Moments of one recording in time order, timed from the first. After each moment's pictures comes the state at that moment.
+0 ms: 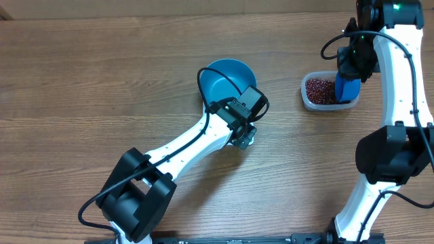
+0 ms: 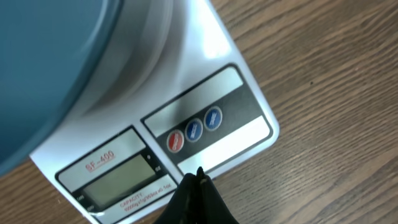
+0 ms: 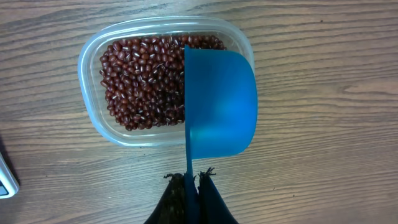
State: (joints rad) left arm -0.74 1.88 1.35 -0.76 -0.09 -0.17; right arm -0.08 2.10 2.20 -1.59 0.13 -0.03
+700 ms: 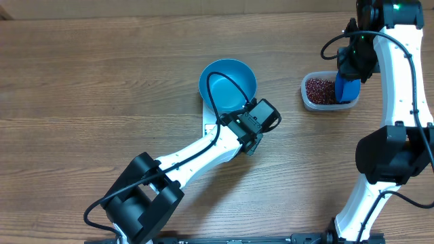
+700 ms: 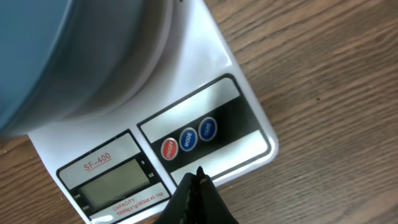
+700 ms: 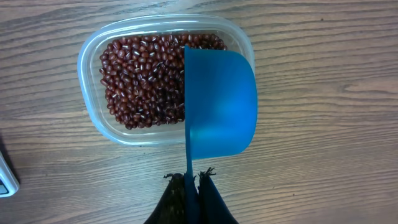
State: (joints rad) left arm -0.84 1.88 1.29 -0.66 -0.27 -0.26; right arm -0.08 2.10 2.20 -1.60 0.13 -0.03
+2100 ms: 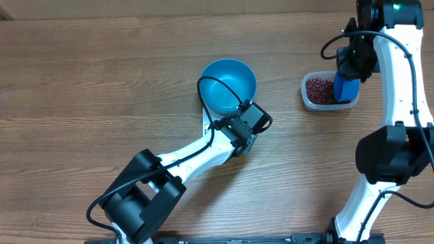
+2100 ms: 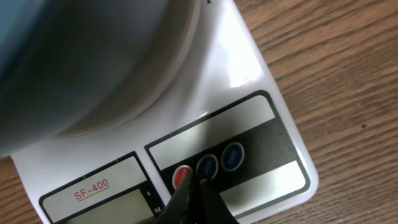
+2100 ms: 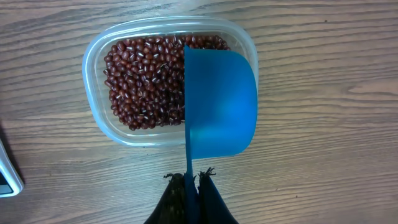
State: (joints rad) left arm -0.80 1.88 1.16 -0.45 -0.28 -0.26; right arm -0.08 2.10 2.20 -1.59 0.11 -0.03
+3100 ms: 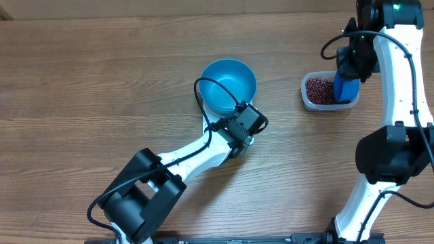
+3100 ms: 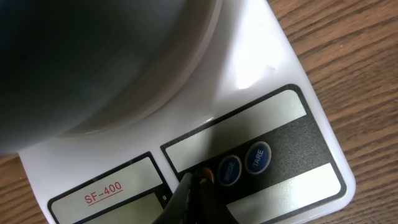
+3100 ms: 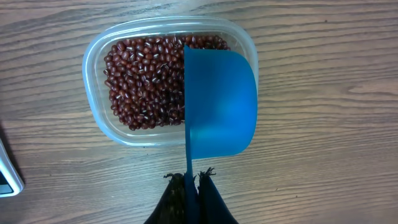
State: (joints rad) left arm -0.79 1.88 1.11 -0.39 -0.30 -0.23; right arm -0.08 2.10 2.20 -1.59 0.11 -0.03
